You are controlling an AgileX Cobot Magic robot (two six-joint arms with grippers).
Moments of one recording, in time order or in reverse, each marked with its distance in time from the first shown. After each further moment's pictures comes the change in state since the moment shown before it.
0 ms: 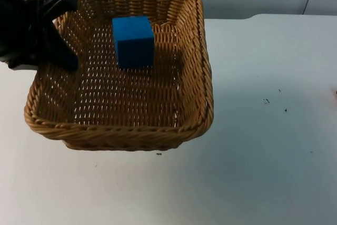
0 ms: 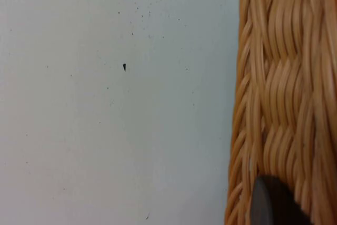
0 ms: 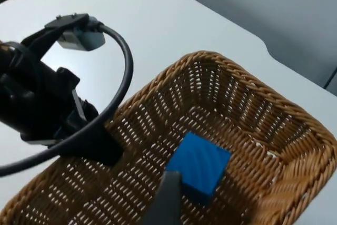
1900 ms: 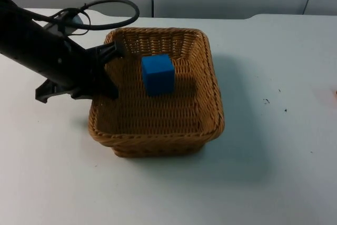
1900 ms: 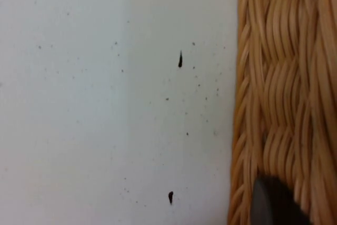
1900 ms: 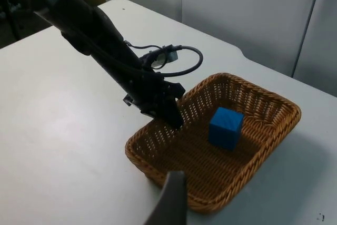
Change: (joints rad) right arm 0.002 -0.897 0.548 0.000 0.131 0.033; left arm -0.052 0.504 -0.248 -0.326 -0.101 0.296
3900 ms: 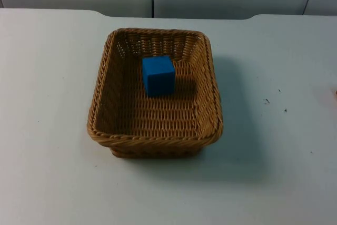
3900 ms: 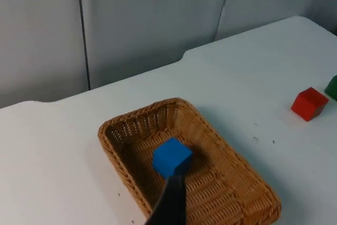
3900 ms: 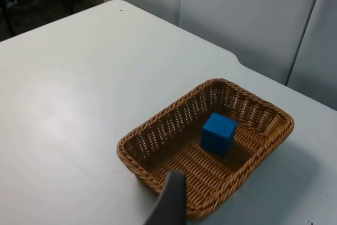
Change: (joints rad) right arm 0.000 0.000 0.000 -0.006 -0.006 -0.046; left arm 0.145 -1.382 0.218 0.583 0.348 -0.158
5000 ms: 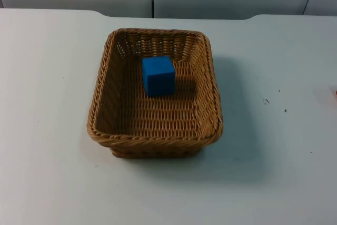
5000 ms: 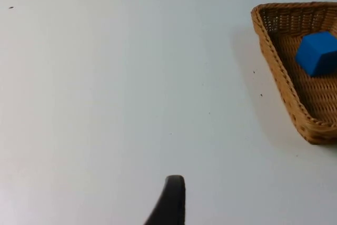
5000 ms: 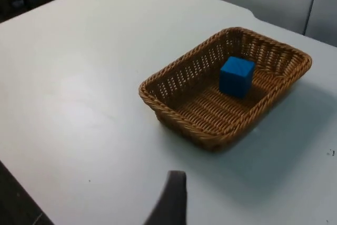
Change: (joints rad) right arm 0.000 -0.445 0.188 0.053 0.255 0.046; left arm 0.000 -0.744 0.379 0.646 0.246 -0.614
